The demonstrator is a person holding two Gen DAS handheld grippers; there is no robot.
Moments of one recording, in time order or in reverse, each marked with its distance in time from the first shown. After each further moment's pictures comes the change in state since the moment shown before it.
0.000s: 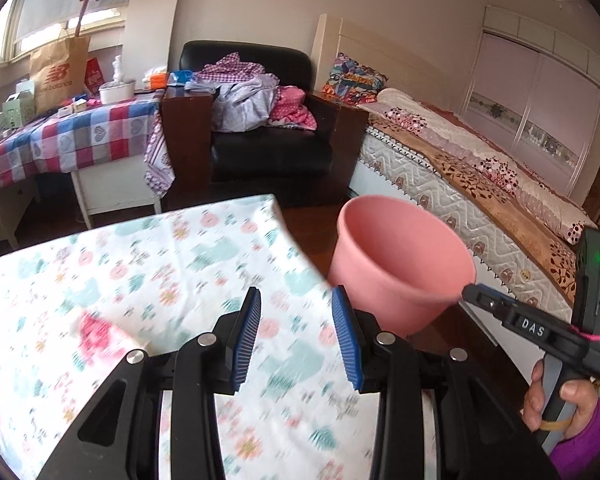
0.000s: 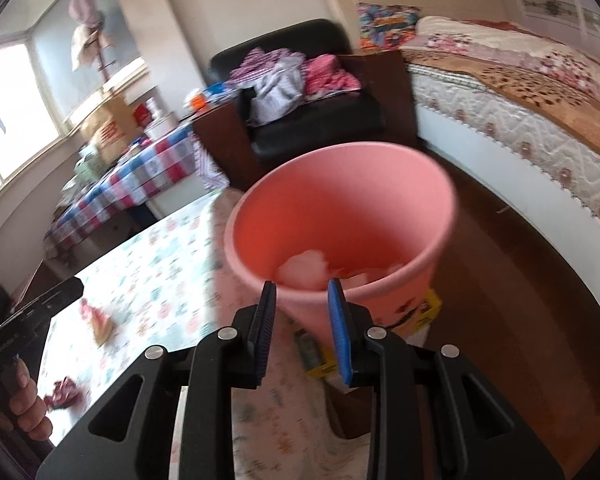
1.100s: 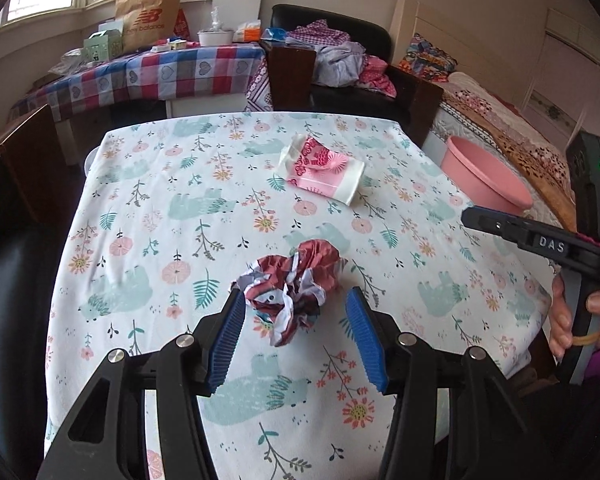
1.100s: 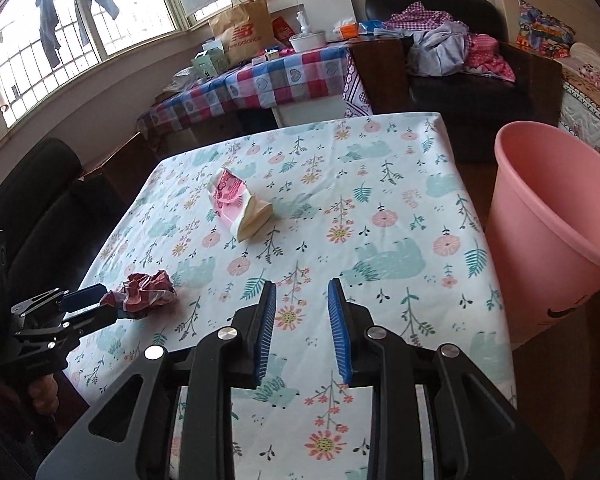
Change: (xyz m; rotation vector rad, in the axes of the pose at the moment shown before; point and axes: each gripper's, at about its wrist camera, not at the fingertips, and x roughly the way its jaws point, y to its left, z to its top) left arm -0.117 0.125 -0.136 -0.126 0.115 0.177; right arm 0.021 0.169 -0.073 -0.340 0.202 0.281
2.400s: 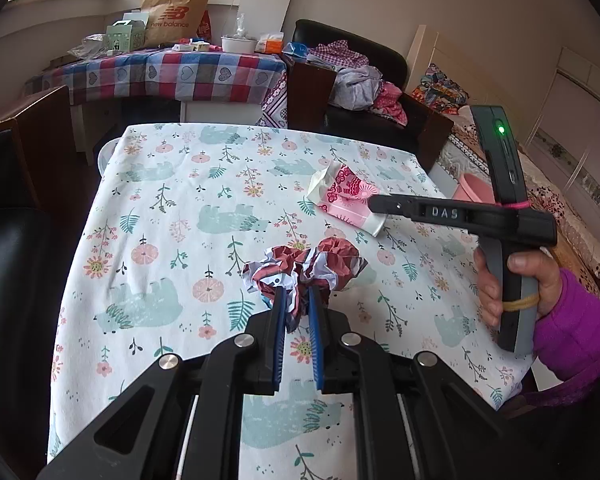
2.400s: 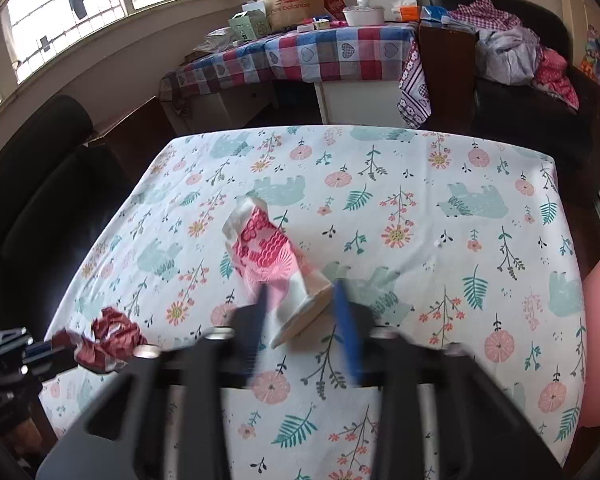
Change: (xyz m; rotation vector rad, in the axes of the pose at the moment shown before) left arm -0.001 0.034 0.007 -0.116 -0.066 -0.024; right arm 0.113 0.048 0.071 -0.159 0.110 0.068
